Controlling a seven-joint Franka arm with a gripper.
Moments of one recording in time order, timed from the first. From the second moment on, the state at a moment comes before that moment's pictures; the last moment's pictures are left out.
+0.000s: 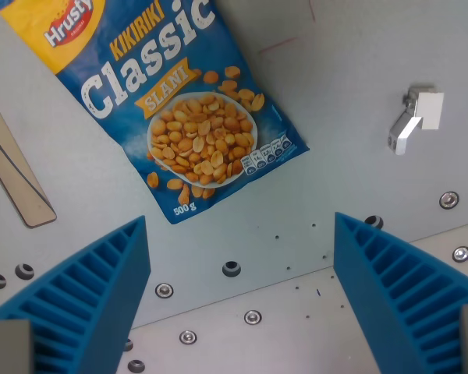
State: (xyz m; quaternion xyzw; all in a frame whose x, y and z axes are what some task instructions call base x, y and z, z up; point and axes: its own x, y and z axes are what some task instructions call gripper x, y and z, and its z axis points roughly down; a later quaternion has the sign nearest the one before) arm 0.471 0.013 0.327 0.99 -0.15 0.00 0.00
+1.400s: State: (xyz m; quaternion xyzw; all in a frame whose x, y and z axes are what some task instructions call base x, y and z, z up) arm 0.471 0.013 0.327 0.98 -0.22 0.00 0.00
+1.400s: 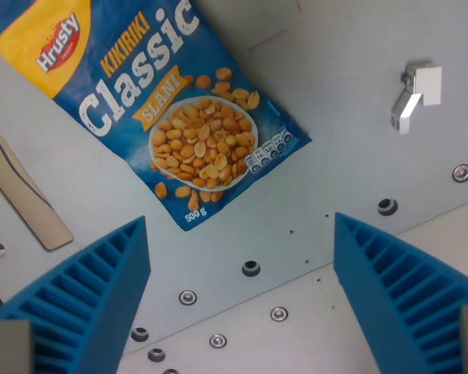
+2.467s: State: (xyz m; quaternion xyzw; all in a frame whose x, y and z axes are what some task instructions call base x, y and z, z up) arm 0.471 0.013 0.327 0.95 -0.31 0.00 0.00
